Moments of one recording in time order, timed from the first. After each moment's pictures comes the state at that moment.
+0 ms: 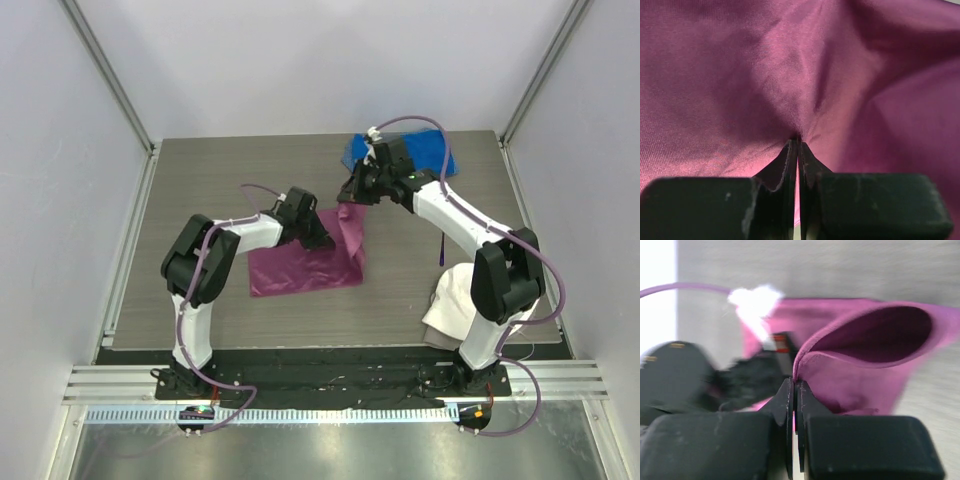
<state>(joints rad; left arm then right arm) -0.55 2.01 1.23 -0.08 0.19 -1.00 0.43 1.76 1.45 -0.37 -0.26 0.55</state>
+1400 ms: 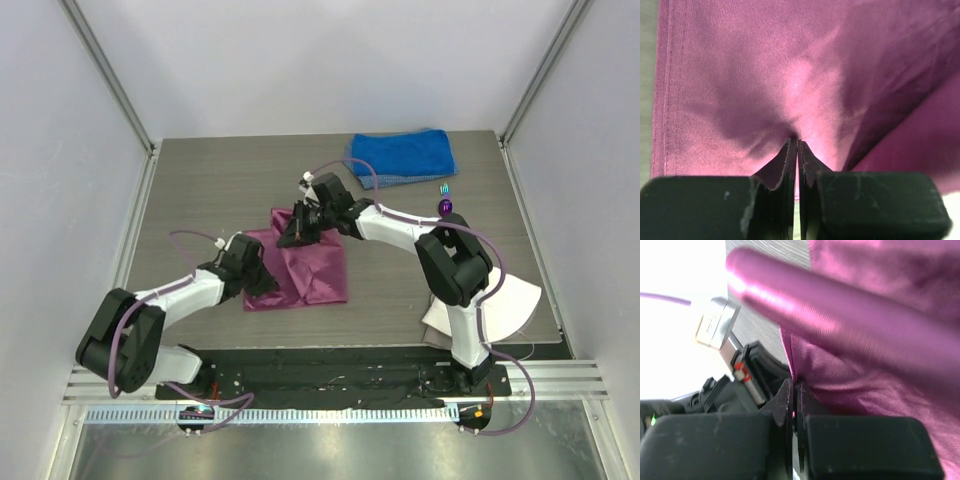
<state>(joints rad) -0.46 1.37 0.57 -0.16 0.01 -1.00 0.70 2.02 1.45 -0.11 -0.55 0.81</state>
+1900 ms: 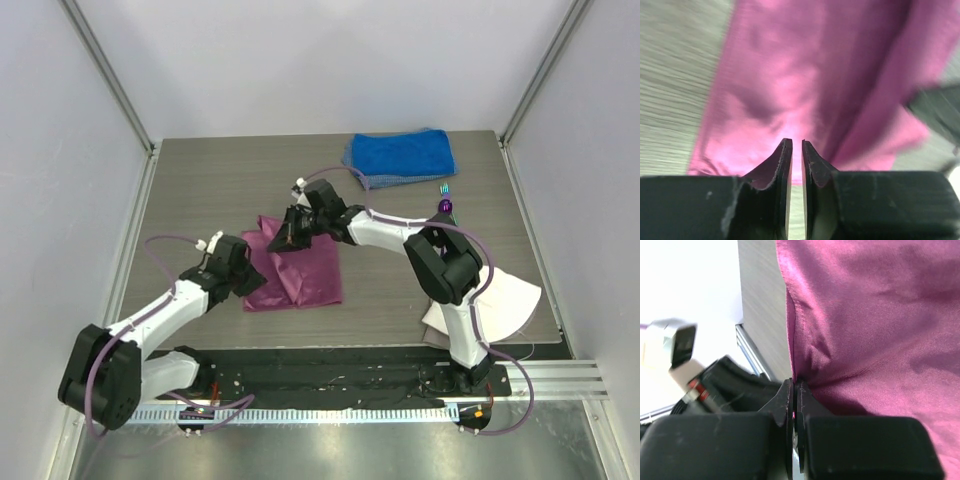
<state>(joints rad) -0.44 1.13 0.54 -0.31 -0.08 -1.05 0.73 2.08 1.45 0.00 -0.58 0.93</state>
